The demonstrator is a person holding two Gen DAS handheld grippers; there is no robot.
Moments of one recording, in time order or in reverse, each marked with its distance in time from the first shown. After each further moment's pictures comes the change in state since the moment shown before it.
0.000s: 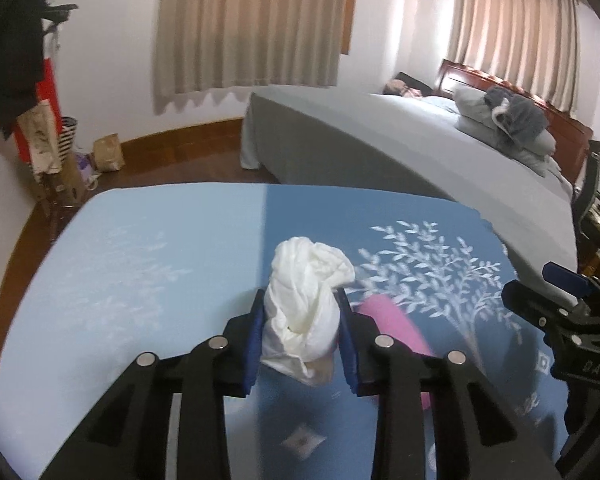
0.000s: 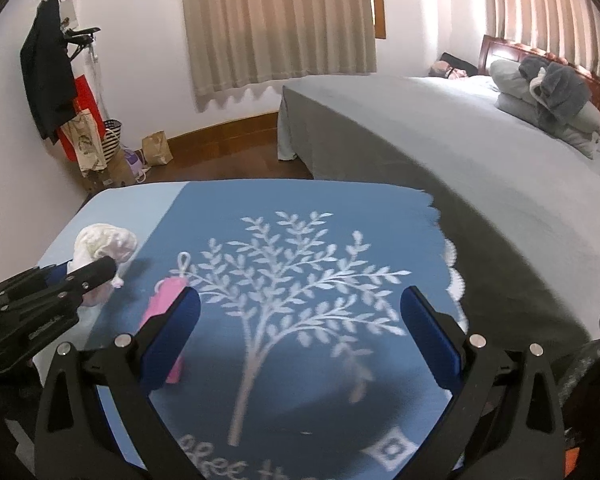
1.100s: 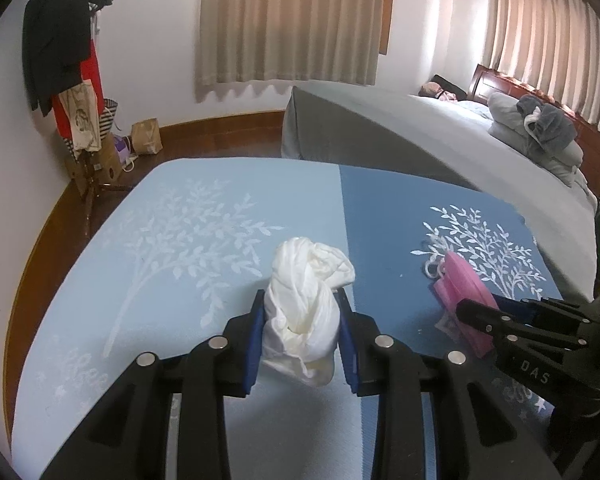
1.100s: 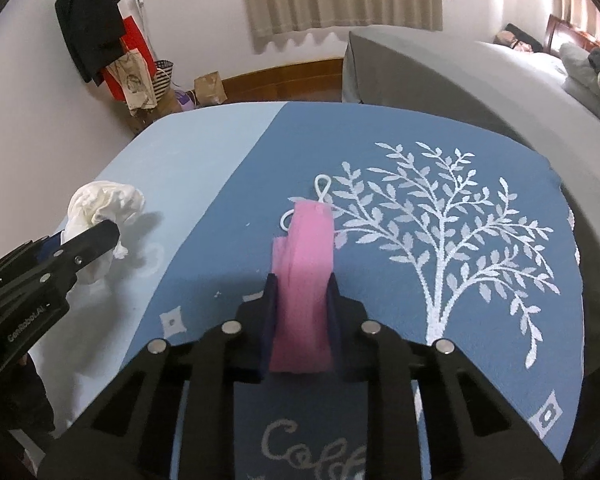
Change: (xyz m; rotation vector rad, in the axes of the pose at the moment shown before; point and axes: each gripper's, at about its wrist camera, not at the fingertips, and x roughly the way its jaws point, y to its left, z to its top) left arm -0.033 0.046 -0.032 -0.063 0.014 0.091; right arm 0.031 0.087 -0.019 -0.086 0.191 0.165
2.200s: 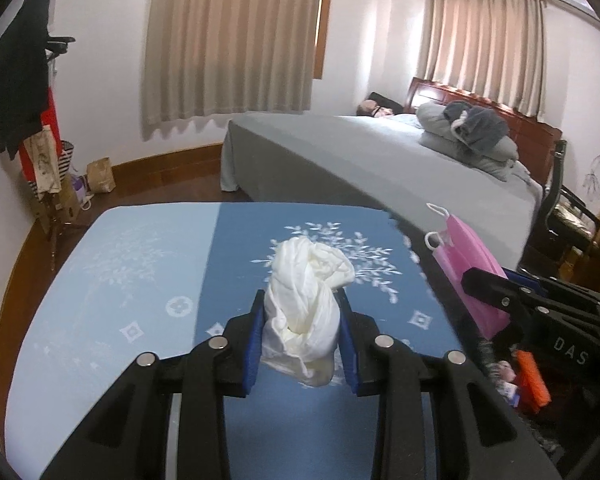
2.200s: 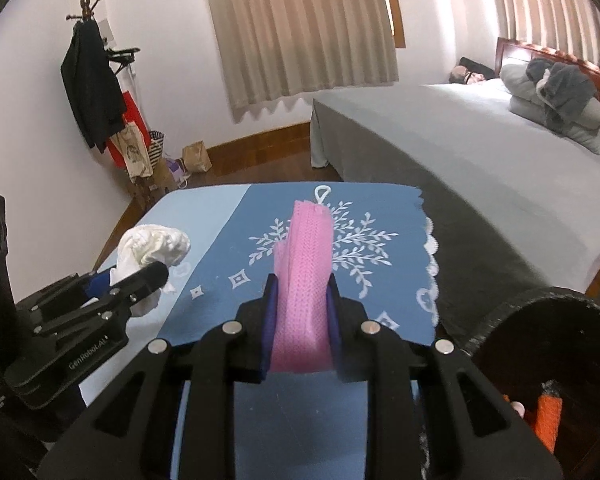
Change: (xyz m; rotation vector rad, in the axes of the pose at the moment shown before) left arm -0.118 -0.122 -0.017 0.098 -0.098 -0.169; right arm -0.201 -0.059 -0.061 0.083 -0.239 -0.047
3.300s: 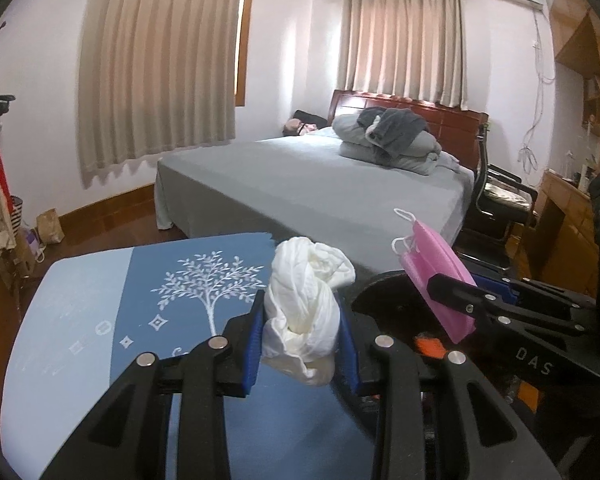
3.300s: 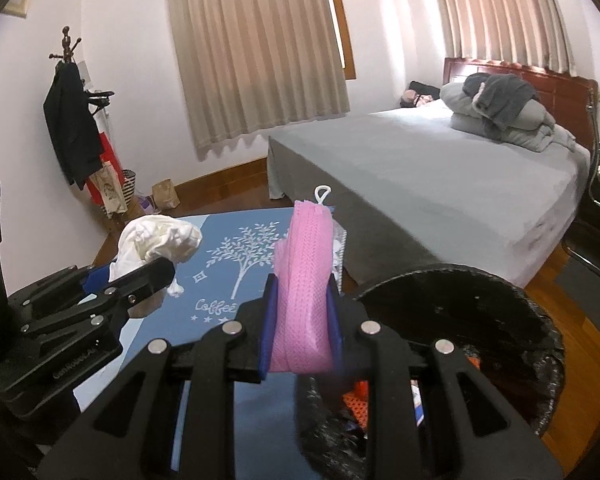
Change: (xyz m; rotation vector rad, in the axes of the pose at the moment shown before) left arm -0.081 -0.136 -0.004 0.166 -0.083 -0.187; right arm -0.140 -0.059 -0.040 0.069 -0.127 -0.134
